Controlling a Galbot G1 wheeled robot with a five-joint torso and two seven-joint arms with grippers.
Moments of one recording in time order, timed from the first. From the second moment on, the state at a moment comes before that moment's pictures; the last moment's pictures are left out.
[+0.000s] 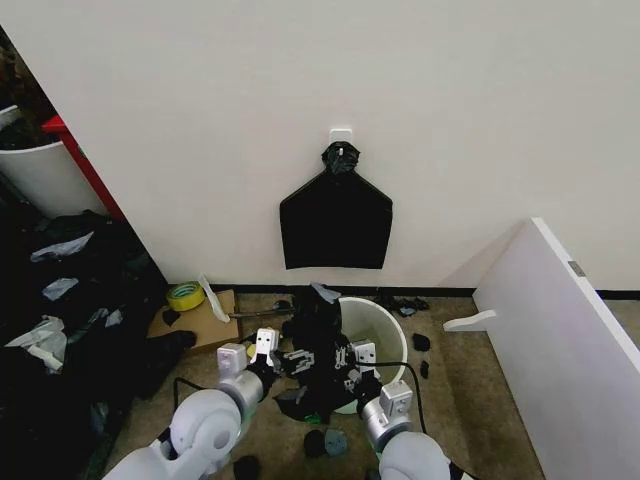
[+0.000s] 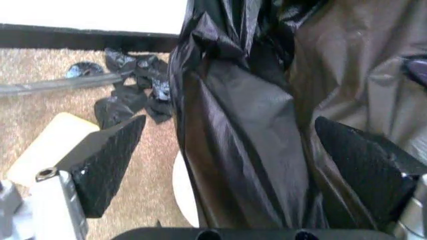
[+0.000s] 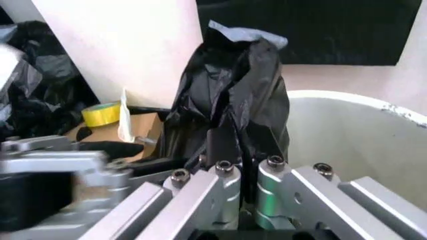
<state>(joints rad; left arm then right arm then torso) 1.15 -0.95 0.03 -2.02 -0.91 0.40 -0.34 -1.26 1.07 -0.21 2.04 0.44 -0.07 0.48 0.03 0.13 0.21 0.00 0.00</state>
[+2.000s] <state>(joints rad) 1.05 -0.91 -0.12 -1.96 -0.85 0.48 -0.21 -1.33 0.98 -0.13 2.04 0.40 0.13 0.40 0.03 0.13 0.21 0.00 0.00</state>
